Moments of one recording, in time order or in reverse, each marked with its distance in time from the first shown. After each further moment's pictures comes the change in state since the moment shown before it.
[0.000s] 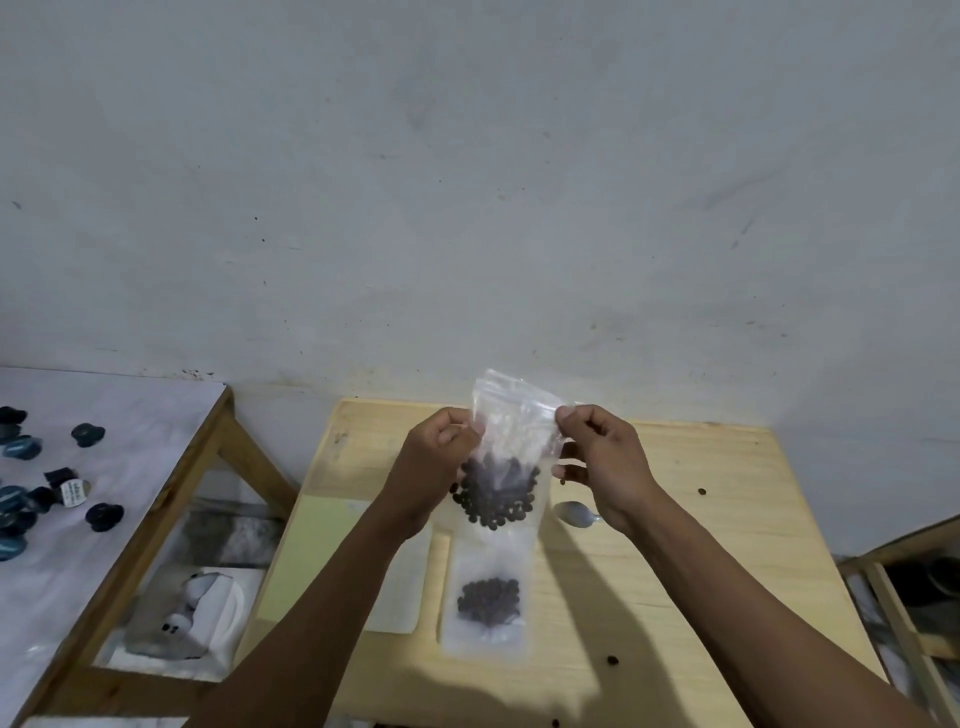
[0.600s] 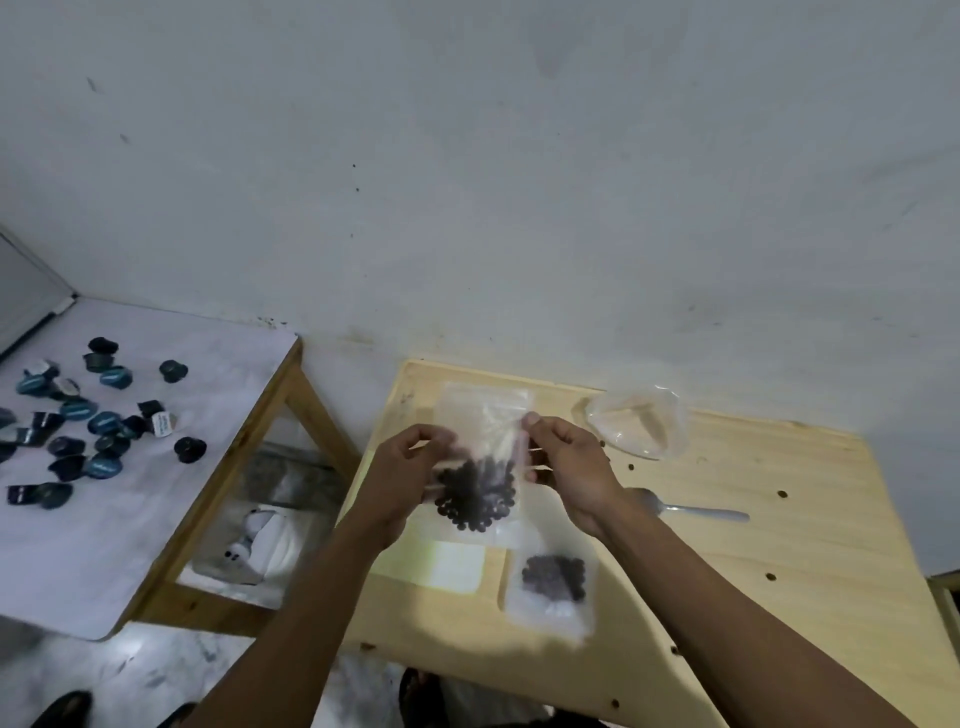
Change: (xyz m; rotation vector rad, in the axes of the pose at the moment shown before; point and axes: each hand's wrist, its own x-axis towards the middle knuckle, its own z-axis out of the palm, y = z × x) left_hand -0.034 -0.058 -0.093 -0.223 0.171 -0.240; right_hand 0.011 0.071 0.095 -0.082 -0.195 0.165
